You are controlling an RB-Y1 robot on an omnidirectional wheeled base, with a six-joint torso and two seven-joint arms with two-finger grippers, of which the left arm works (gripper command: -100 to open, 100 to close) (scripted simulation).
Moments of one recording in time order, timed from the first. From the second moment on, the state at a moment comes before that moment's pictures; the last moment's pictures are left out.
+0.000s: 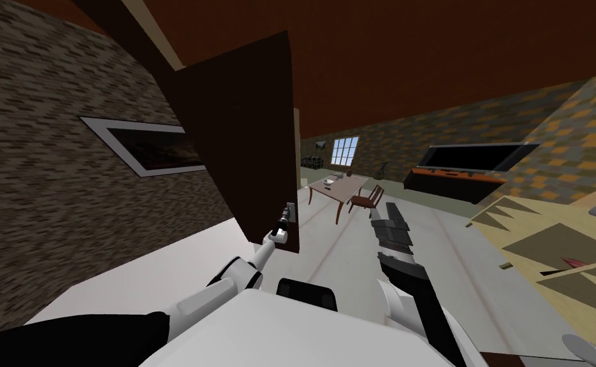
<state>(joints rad) -0.43 0.11 -0.12 -0.71 0.38 -0.45 -0.17</state>
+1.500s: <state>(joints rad) -0.43 0.16 0.03 -0.70 0.40 -0.46 -0.20</state>
